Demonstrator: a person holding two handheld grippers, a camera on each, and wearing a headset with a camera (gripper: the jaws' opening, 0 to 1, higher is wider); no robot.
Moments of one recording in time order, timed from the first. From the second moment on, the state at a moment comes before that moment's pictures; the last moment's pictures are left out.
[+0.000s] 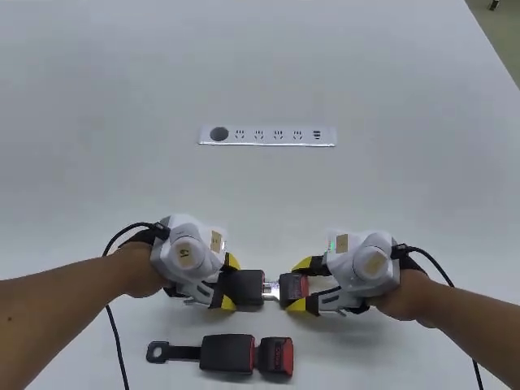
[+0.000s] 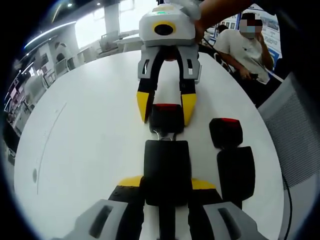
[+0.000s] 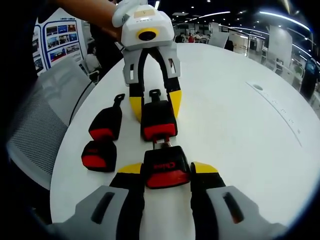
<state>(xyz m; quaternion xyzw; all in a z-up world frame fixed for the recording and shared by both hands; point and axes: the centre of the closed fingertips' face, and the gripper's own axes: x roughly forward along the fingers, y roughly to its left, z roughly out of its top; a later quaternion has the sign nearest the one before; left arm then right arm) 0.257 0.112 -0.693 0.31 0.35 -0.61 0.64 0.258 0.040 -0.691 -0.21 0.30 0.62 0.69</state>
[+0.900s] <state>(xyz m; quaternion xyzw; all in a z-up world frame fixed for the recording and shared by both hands) 0.256 0.111 -0.693 0.31 0.35 -0.62 0.64 0.259 -0.012 -0.694 -0.22 0.31 0.61 0.70</state>
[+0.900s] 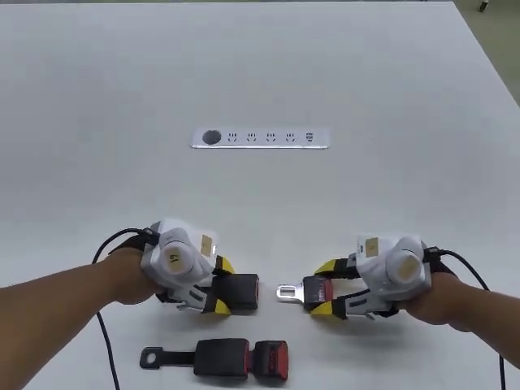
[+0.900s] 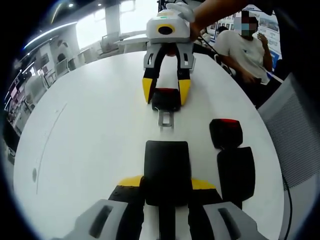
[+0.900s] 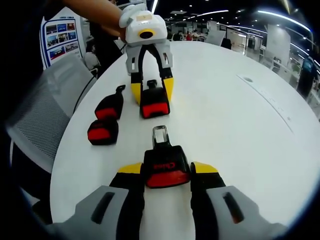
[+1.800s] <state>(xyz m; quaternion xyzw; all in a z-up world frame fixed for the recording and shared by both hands) 0.255 0.111 -0.692 0.30 0.35 -0.61 0.64 0.257 -0.051 -0.689 -0.21 0.32 0.60 0.70</state>
